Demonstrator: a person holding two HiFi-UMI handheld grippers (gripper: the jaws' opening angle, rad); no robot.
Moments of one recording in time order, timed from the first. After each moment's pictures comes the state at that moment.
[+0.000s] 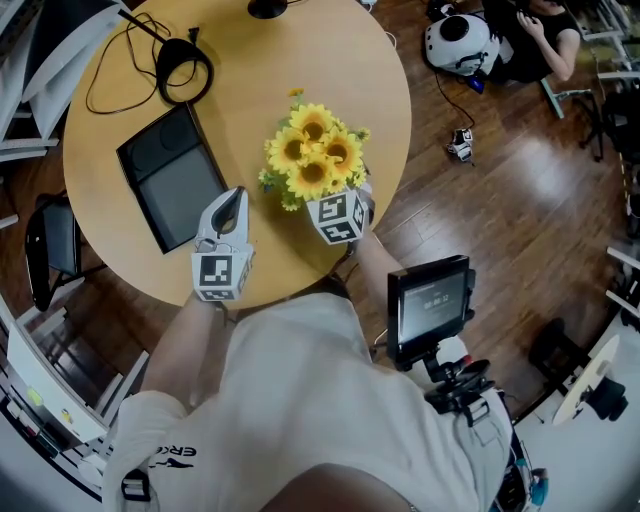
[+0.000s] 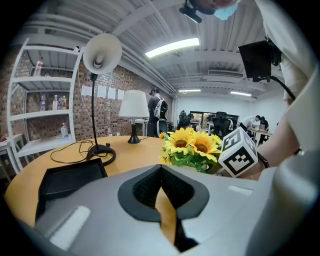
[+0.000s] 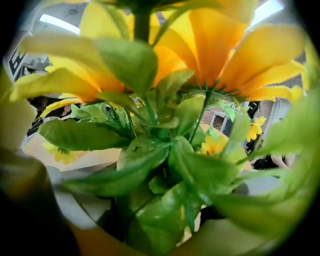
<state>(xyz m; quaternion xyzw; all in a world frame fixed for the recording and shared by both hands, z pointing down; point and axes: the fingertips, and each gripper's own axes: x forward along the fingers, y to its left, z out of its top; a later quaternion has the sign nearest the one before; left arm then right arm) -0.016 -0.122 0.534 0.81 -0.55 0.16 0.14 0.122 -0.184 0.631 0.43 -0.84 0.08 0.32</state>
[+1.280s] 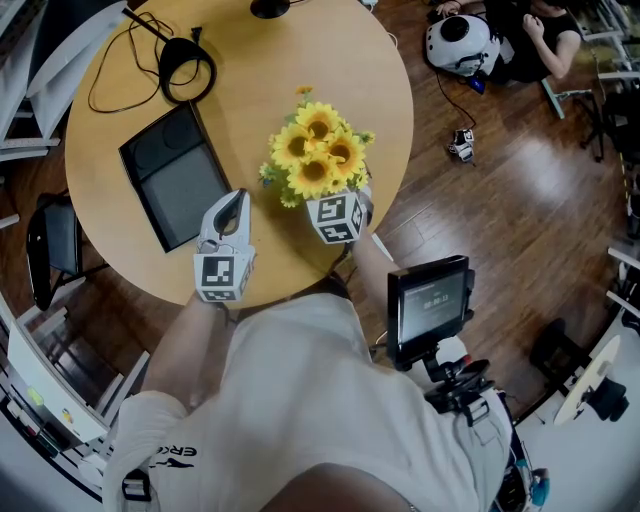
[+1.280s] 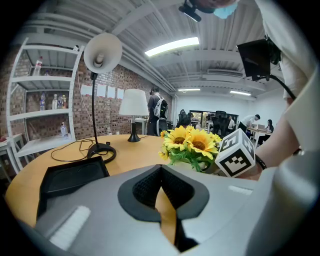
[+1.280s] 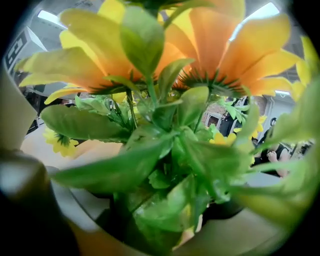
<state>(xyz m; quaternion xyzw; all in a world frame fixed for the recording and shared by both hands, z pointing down) -0.017 -0.115 0.534 0.81 -0.54 0.17 0.13 0.123 -0.183 0.634 0.46 -0.83 0.08 0.31</state>
